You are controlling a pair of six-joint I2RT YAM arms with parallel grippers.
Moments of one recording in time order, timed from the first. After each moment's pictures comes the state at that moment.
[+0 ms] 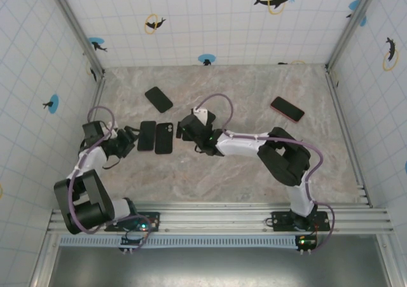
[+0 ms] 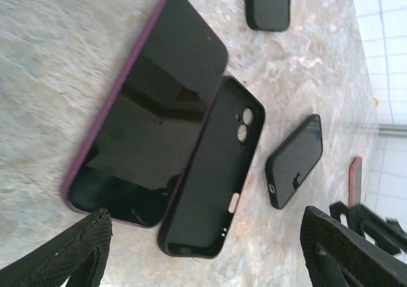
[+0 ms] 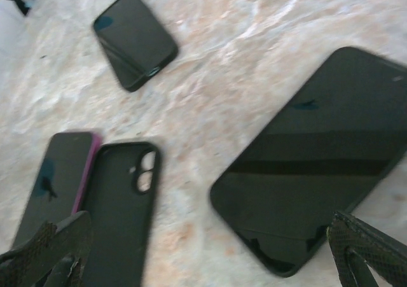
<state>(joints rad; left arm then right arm) 0.33 1.28 0.61 -0.31 0.73 -0.50 0.99 2.00 1.31 -0.02 0.40 0.81</state>
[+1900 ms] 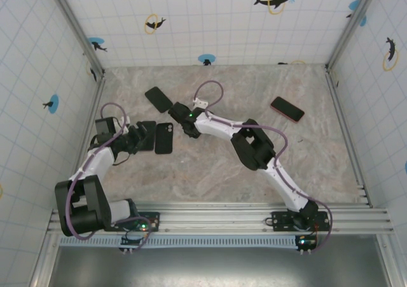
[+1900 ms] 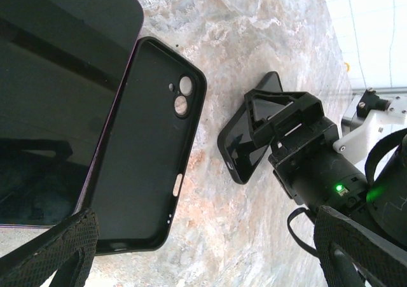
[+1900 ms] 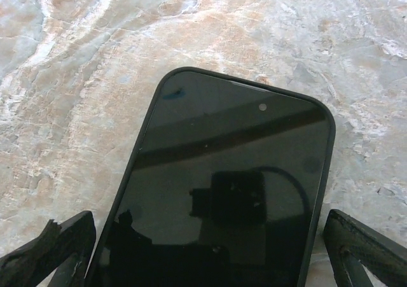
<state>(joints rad) 0.18 1.27 0.60 -0.23 0.74 -0.60 0.91 2.50 2.05 -0.75 0.61 1.02</state>
